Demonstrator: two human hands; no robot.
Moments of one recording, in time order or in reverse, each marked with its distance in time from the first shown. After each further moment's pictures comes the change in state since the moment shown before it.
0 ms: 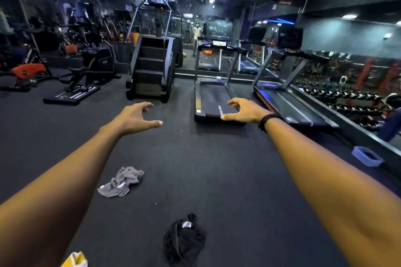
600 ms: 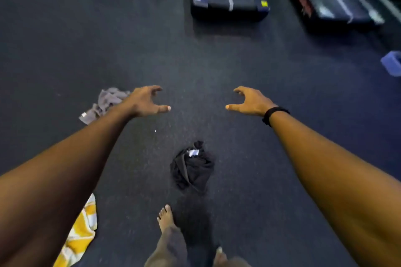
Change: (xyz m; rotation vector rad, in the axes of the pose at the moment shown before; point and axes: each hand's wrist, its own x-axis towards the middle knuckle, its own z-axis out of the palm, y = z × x) left_hand 0.268 -0.239 0.267 0.037 -0.510 -0.193; right_hand 0.284 0.153 0.309 -0.006 -0.347 0.365
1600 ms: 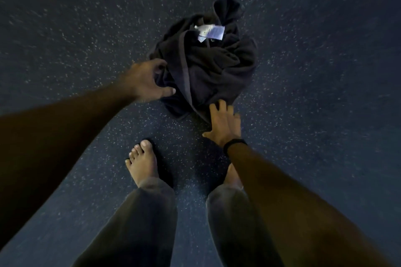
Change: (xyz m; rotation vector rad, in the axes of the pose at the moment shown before) left_hand 0.219 -0.334 0.552 -0.065 -0.404 -0.268; right_hand 0.212 0.250 0.700 -0.398 -0.432 0.027
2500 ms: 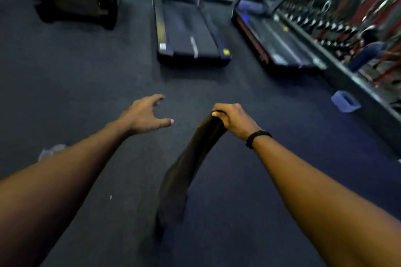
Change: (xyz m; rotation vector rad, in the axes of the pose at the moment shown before) left_hand -0.373 0.458 -0.446 0.068 0.533 0.562; right_hand -0.415 0.145 -0.715 0.365 0.871 -0.318
